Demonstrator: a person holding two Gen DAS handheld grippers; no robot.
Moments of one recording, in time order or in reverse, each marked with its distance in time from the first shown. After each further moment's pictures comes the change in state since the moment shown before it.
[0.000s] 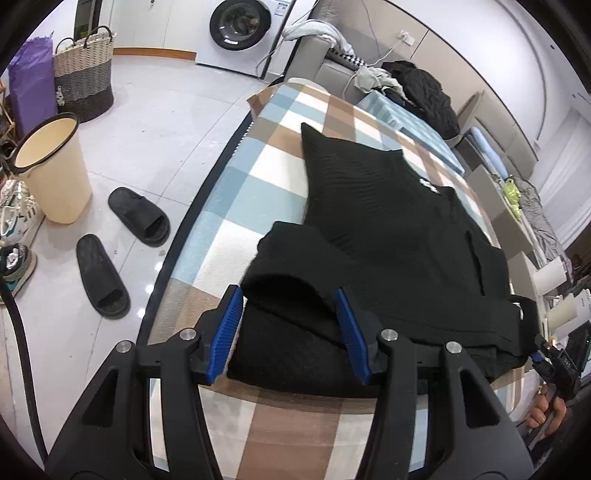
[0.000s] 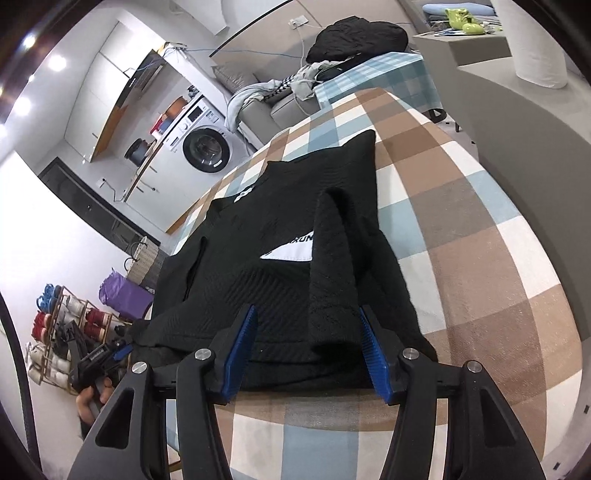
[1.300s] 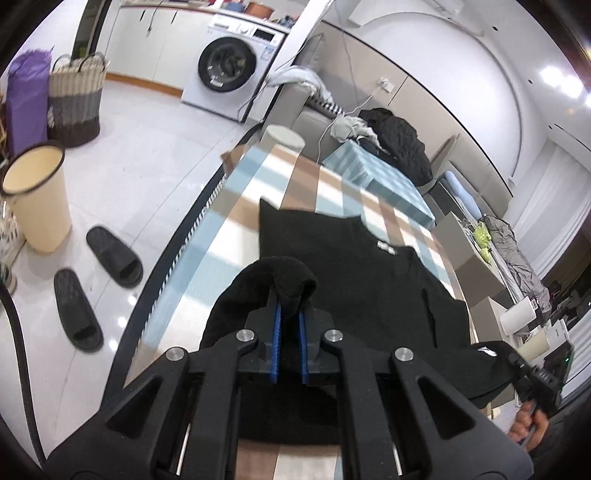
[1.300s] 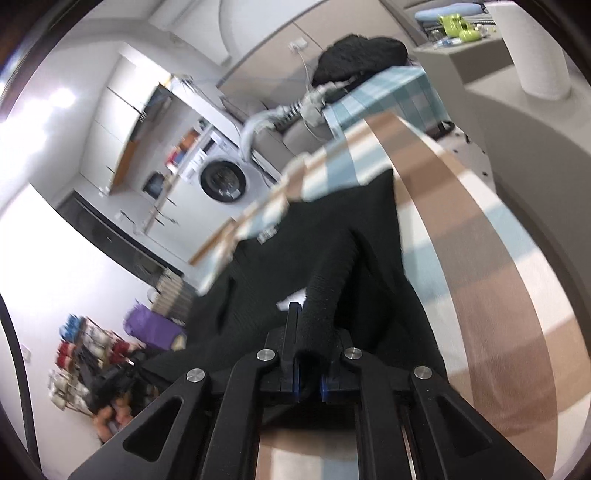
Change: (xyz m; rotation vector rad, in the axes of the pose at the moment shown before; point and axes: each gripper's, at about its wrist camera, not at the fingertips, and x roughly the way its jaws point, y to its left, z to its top) left arm -0.044 -0.031 0.045 -0.020 -0.202 -0.117; right arm -0.014 0.009 0.036 0.085 -0.128 0.118
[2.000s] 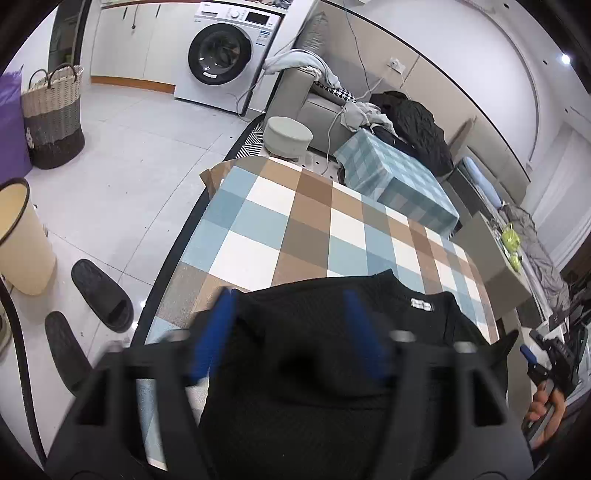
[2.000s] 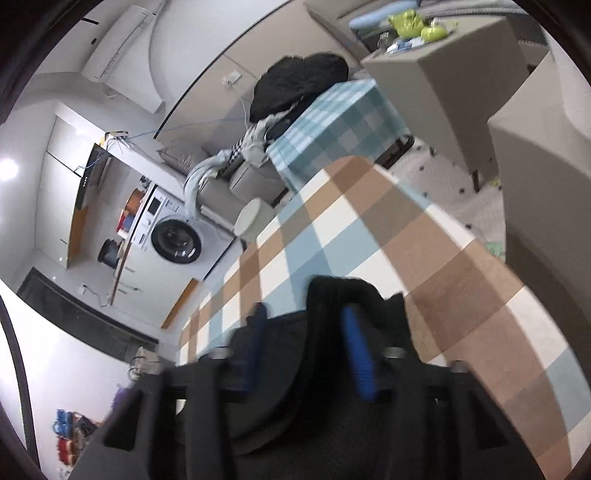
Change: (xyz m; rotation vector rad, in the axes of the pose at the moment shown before) left arm 0.158 -0.022 0.123 0.028 0.078 0.061; right arm 0.115 -0.024 0.144 0.192 -0.125 -0.187
